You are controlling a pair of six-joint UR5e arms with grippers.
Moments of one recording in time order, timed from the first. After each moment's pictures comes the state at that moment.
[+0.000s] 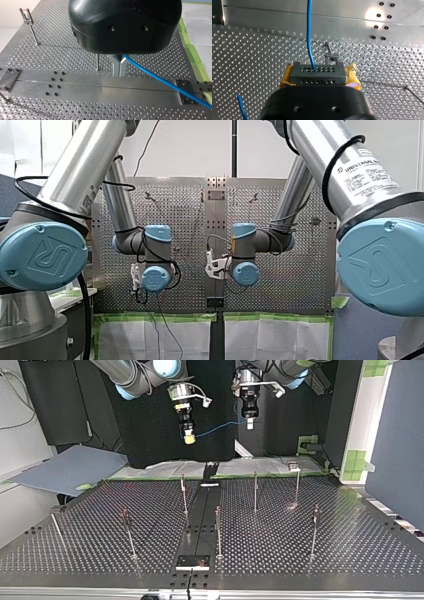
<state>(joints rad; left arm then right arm) -0.55 -1.99 -2.39 -1.89 -2.15 -1.63 2.37 -1.00 2.02 -1.04 1.83 1.47</state>
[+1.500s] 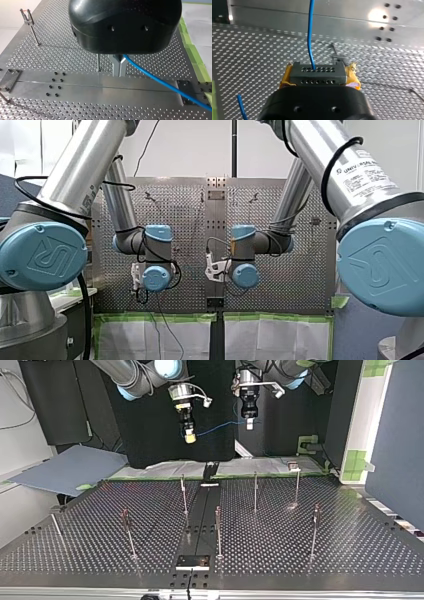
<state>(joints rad) -0.55 -1.99 -2.39 -1.89 -2.15 -1.62 2.37 -0.98 2.01 -1.02 1.84 1.47</state>
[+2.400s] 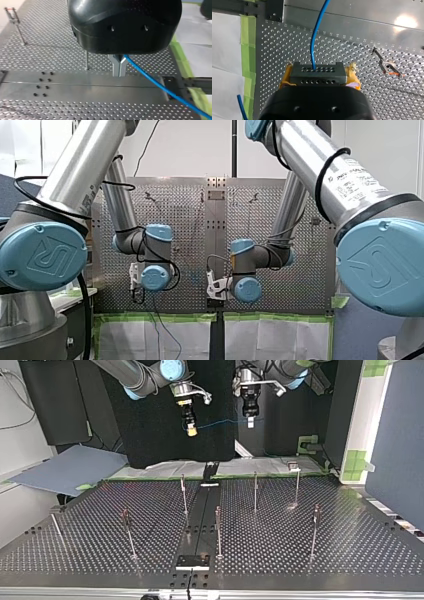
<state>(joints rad) -0.55 -1.99 -2.39 -1.95 -2.16 -1.58 2.37 -0.88 2.01 -0.98 1.84 1.47</state>
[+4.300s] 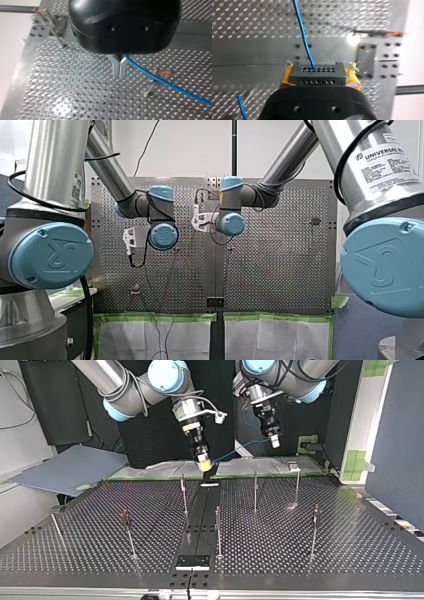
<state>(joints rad) -0.46 -1.68 -2.23 -2.30 -2.38 -1.63 2.40 -1.18 1.72 -0.68 1.71 1.53</state>
